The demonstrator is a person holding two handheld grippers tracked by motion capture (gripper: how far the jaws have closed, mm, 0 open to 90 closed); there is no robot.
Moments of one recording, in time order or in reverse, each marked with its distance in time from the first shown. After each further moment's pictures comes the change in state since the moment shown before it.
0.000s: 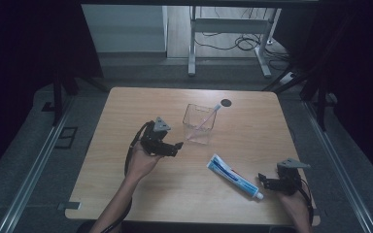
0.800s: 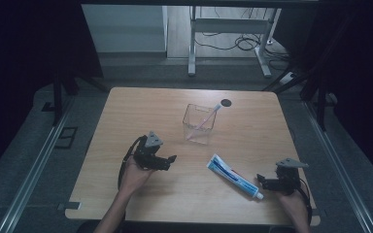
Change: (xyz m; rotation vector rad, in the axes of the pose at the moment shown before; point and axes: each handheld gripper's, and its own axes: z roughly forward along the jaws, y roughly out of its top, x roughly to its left) left arm -0.007 -0.049 -0.005 0.006 -0.012 -0.013; right arm 0.002 0.002 0.003 0.017 0.001 0.001
